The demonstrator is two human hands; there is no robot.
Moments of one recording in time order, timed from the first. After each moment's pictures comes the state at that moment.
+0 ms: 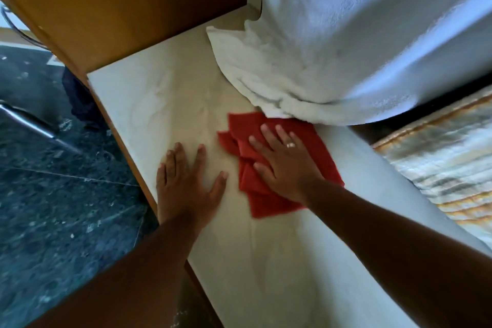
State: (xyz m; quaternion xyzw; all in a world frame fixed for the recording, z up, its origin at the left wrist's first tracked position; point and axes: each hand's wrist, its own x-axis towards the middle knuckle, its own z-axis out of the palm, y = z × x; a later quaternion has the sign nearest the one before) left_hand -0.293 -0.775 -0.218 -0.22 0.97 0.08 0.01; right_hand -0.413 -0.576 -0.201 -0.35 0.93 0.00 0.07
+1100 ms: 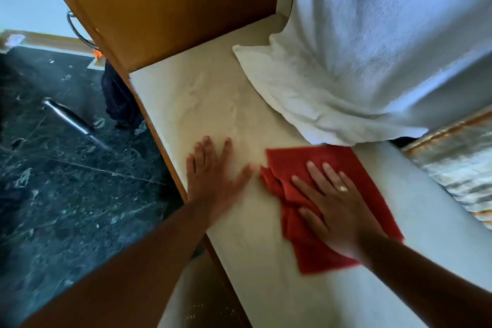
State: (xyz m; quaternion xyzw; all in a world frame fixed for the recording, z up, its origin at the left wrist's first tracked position) left_hand -0.297 -0.790 -0.216 -0.21 0.97 0.13 0.05; right_hand -0.341 -0.516 -0.203 -0.35 0.93 0.00 0.09
